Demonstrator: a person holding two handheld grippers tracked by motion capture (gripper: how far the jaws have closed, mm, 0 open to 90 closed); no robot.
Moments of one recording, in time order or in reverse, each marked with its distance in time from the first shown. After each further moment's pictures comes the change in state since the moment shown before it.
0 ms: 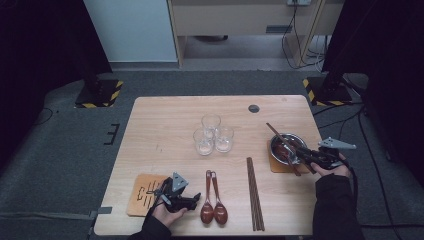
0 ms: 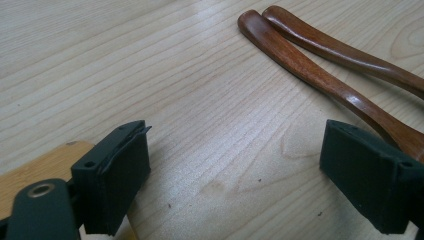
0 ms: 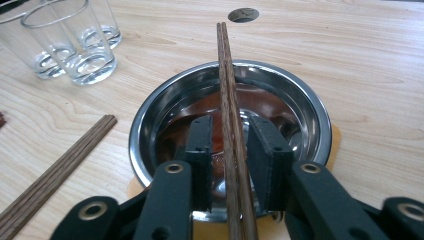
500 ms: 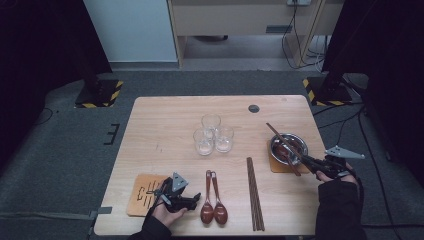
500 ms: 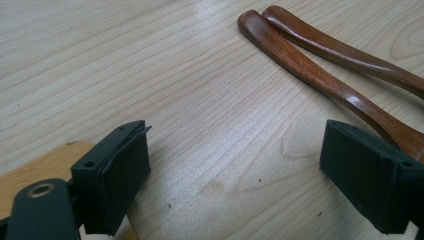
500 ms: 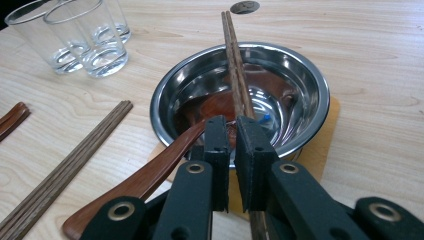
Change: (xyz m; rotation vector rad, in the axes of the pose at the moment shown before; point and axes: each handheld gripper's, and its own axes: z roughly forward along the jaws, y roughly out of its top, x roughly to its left) left arm 0.000 0.000 0.000 0.000 0.000 0.000; right arm 0.008 -0.017 -0.025 -0.005 0.006 0.046
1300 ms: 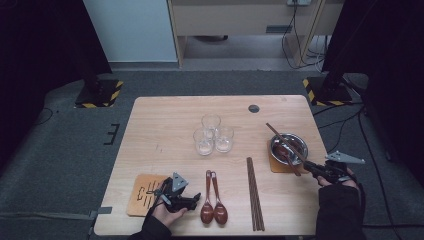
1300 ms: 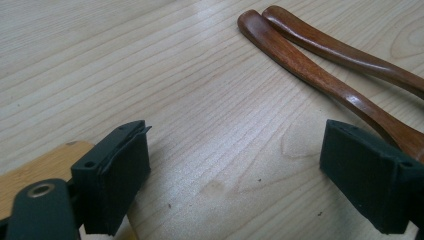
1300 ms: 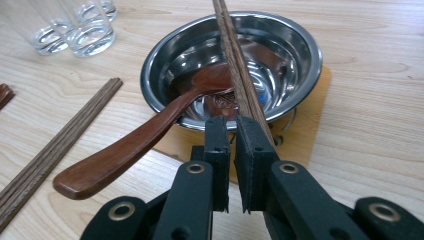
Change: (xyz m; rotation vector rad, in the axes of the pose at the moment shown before) left arm 0.000 0.000 0.000 0.000 0.000 0.000; right arm 0.002 -0.013 -0.005 0.052 -0.048 0.012
